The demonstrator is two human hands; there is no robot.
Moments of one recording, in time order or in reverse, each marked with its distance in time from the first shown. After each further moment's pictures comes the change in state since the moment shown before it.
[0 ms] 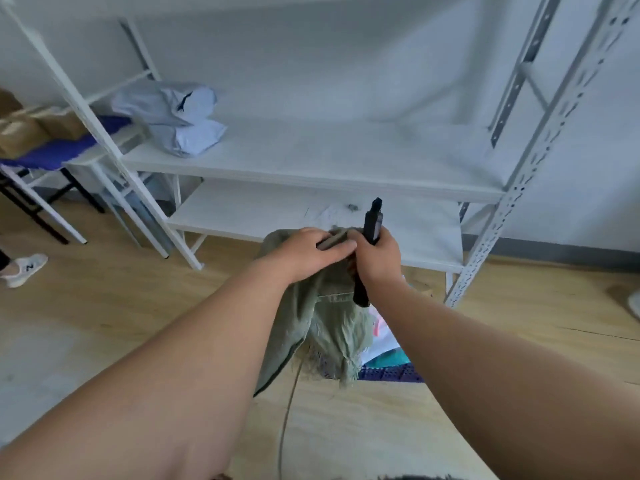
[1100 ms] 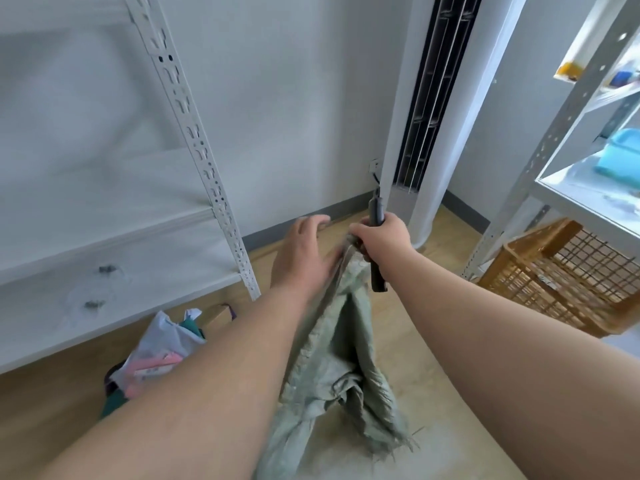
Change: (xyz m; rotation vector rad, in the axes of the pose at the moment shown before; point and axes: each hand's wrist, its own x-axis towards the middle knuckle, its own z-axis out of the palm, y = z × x) left_hand 0.027 0.370 0.341 -0.045 0.074 0.742; right_hand -0.021 -0.030 -0.509 -0.154 0.672 0.203
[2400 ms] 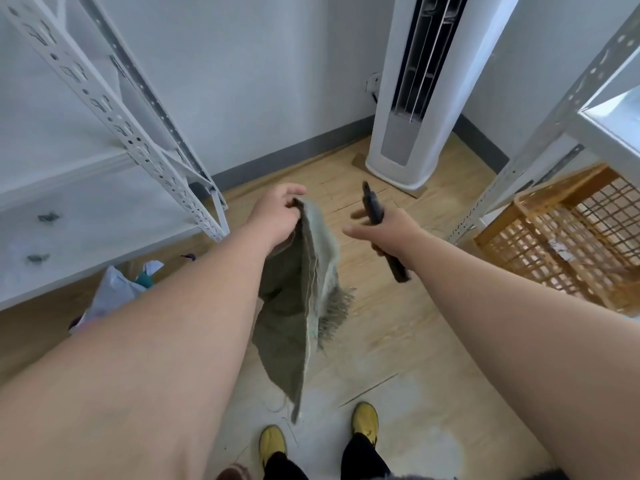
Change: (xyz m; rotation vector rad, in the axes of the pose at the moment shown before) left_hand 0.102 -0.023 0.151 -0.293 -0.286 -0.606; right_hand 0.151 0.112 -0.086 -0.257 -0.423 0.135
